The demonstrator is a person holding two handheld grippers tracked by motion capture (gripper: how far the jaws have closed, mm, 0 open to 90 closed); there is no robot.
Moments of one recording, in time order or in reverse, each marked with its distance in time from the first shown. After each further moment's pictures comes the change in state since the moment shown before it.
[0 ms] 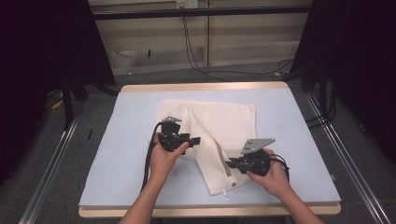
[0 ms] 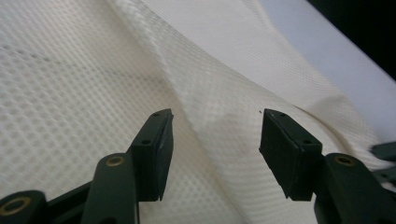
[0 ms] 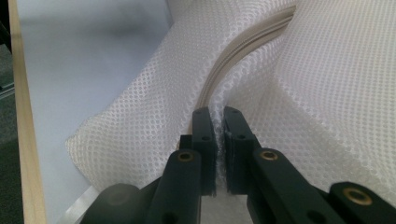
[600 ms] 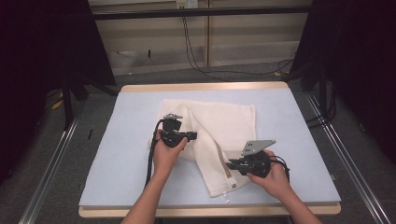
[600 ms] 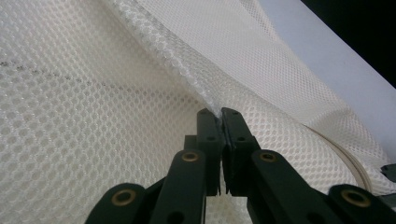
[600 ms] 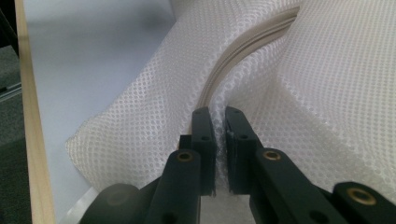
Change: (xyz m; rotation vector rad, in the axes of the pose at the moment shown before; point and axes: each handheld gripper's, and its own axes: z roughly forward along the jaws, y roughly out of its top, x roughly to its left) left arm 0.002 0.006 0.005 -0.001 -0.031 -0.008; right arm 0.002 -0.002 -0.001 -0.008 0.009 0.002
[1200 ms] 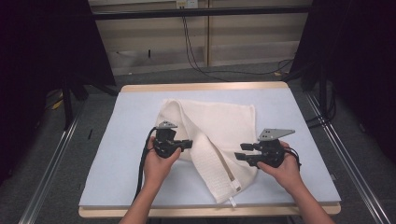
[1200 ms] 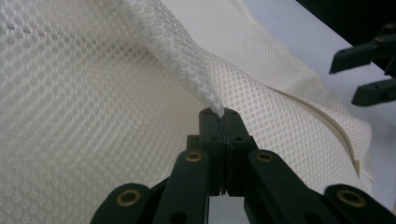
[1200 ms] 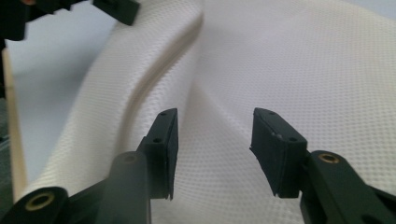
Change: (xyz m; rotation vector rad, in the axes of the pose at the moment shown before) left arm -0.015 -0.023 -0.036 -0.002 -0.016 0.073; right arm -0.035 0.001 -0.028 -0.110 -0.051 0.132
